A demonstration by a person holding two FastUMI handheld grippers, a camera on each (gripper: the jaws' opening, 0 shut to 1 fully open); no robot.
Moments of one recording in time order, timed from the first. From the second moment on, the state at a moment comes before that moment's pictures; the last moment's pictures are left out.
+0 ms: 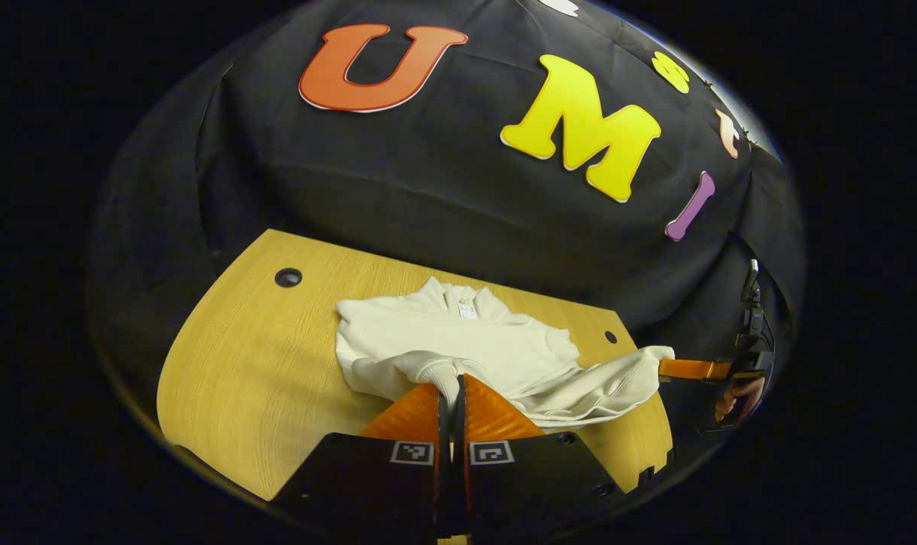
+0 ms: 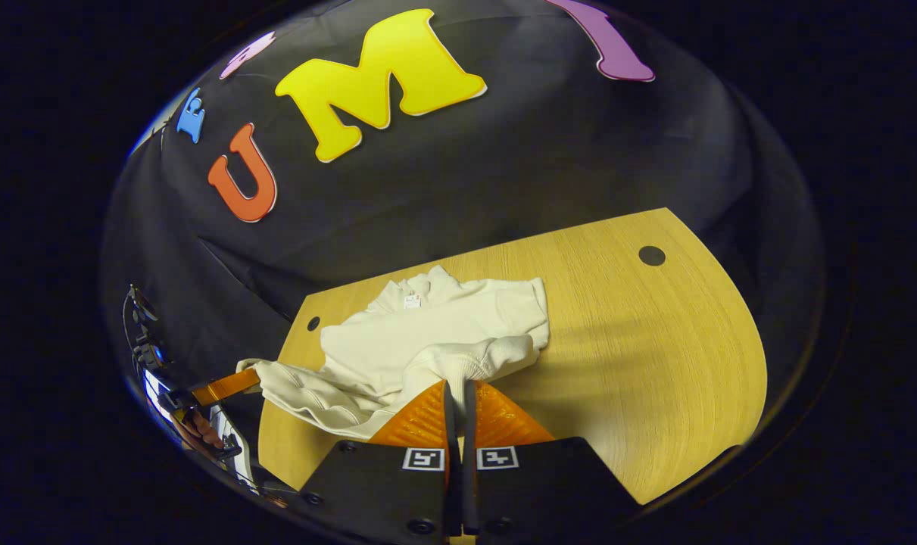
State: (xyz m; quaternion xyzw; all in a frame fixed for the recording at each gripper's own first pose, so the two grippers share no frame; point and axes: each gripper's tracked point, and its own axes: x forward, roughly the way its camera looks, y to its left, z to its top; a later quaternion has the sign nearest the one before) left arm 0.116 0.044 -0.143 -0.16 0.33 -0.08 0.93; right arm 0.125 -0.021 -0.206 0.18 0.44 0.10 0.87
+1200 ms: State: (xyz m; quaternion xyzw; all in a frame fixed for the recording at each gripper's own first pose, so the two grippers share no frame) left arm 0.341 0.073 -0.214 -0.16 0.24 -0.03 0.96; right arm 0.351 0.009 -0.310 0.18 0.39 0.05 0.90
